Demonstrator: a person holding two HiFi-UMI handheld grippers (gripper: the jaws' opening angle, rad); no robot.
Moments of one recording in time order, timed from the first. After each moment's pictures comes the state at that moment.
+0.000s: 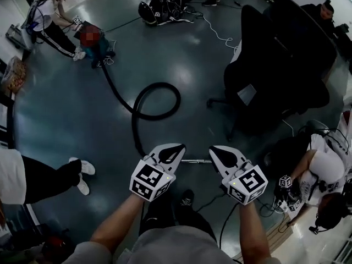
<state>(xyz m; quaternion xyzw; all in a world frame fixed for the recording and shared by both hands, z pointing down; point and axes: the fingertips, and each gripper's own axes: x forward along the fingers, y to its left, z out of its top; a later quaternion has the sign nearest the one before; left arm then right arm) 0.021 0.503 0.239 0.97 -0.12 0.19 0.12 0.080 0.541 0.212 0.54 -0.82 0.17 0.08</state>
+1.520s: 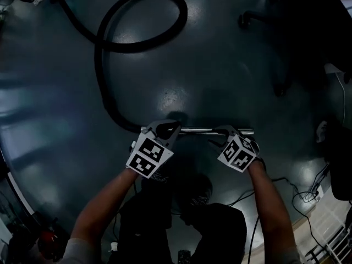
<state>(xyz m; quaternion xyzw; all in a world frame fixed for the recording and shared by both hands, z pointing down) 0.000 0.460 0.931 0.91 -0.06 0.37 0.16 0.061 0.552 1.004 0.28 -0.81 0.27 0.44</state>
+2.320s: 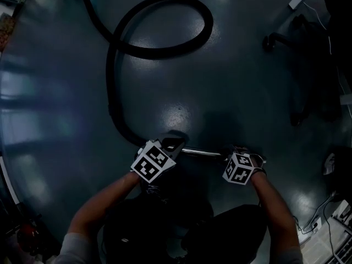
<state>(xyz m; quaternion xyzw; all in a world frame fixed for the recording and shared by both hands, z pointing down) -0.030 0.452 1.033 0.90 -0.06 0.38 0.20 0.056 0.561 1.121 0.14 -0.82 0.19 0.53</state>
